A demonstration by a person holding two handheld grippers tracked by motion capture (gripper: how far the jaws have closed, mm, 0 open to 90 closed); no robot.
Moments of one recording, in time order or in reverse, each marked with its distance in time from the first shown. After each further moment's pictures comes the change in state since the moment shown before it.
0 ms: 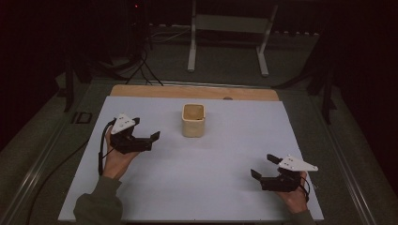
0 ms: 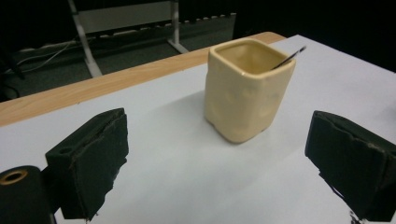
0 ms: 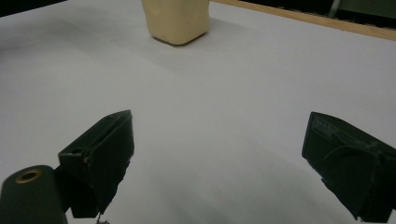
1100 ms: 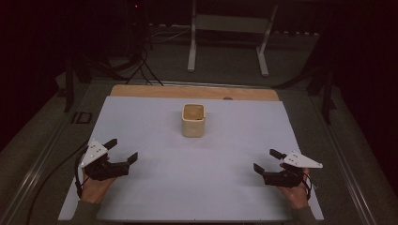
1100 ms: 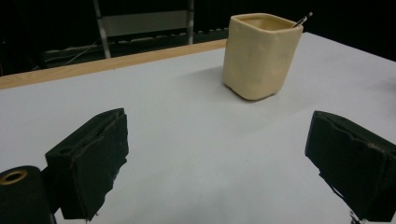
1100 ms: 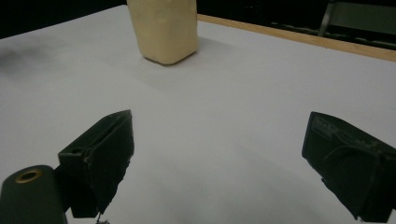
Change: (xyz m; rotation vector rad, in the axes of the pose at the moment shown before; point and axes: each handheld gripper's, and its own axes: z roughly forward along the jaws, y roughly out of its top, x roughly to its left) left arm 0.011 -0.068 -0.062 -0.059 0.049 -0.027; right arm -0.013 0.004 -0.002 -0.070 -0.007 0.017
